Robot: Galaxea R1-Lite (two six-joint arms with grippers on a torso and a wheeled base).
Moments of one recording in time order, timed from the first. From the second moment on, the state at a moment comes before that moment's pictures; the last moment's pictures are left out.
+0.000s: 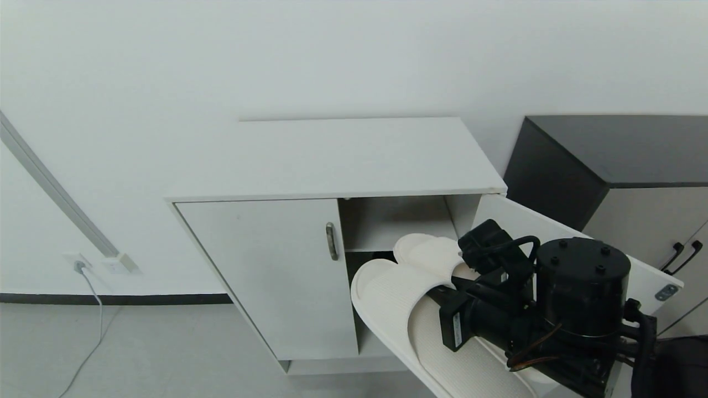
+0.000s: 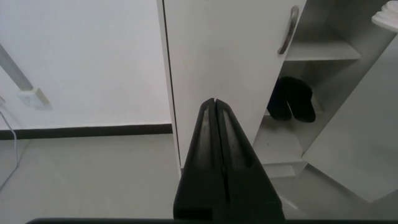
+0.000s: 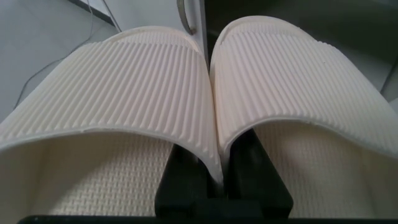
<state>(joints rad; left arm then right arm) 0.00 0.00 0.00 0.00 0.01 0.00 0.86 1.71 -0.61 -0.90 -0.17 0.03</state>
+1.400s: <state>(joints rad) 0.00 0.00 0.00 0.00 0.01 0.00 0.86 1.73 -0.61 -0.90 -0.17 0.03</state>
